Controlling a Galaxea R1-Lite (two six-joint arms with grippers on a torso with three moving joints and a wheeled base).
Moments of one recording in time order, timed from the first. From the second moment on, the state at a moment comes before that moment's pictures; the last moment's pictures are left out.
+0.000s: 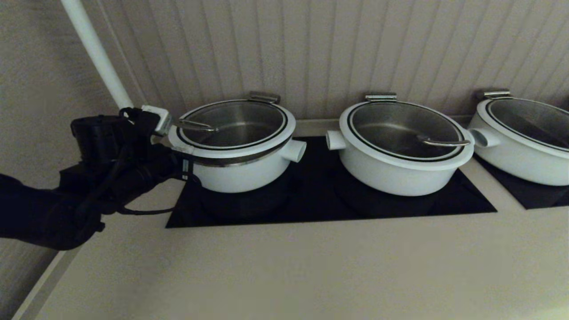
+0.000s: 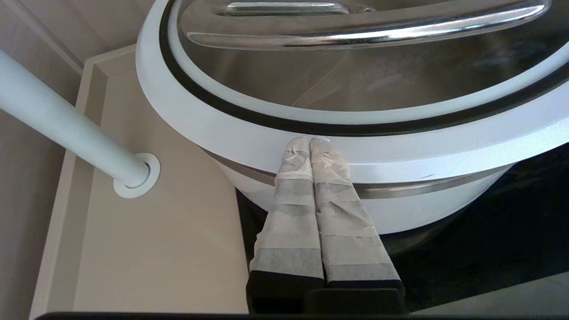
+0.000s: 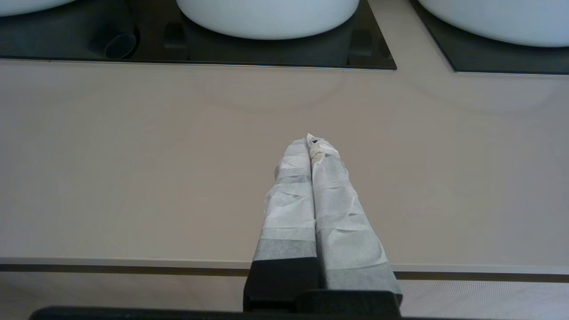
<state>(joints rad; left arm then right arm) -0.19 1.76 -0.80 -0.79 0.04 0.15 -0.01 0.00 0.00 0.00 0.02 -0.05</state>
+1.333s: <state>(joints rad) -0.19 1.79 -0.77 -0.79 0.04 0.15 -0.01 0.00 0.00 0.00 0.02 -0.05</state>
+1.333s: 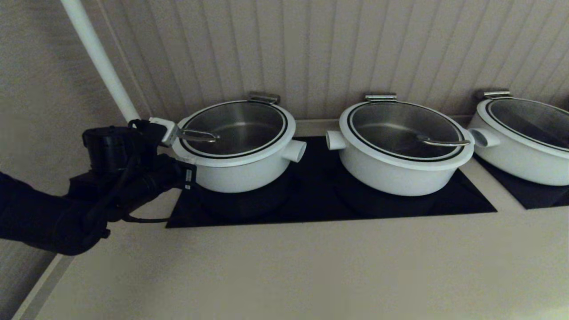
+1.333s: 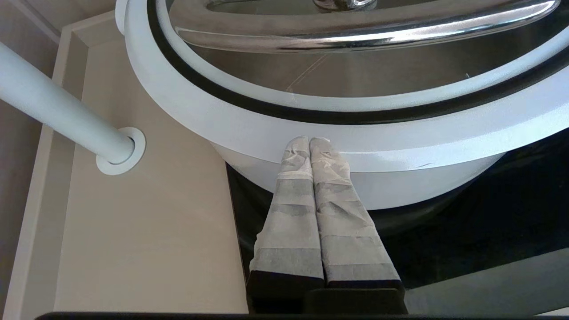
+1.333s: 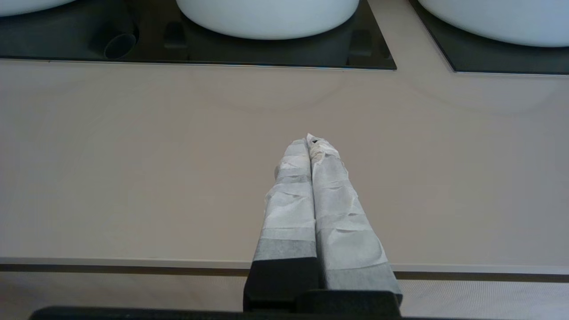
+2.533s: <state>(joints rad) -0.19 1.77 -0.72 -0.79 0.04 0.15 -0.01 0.00 0.00 0.00 0.02 -0.05</state>
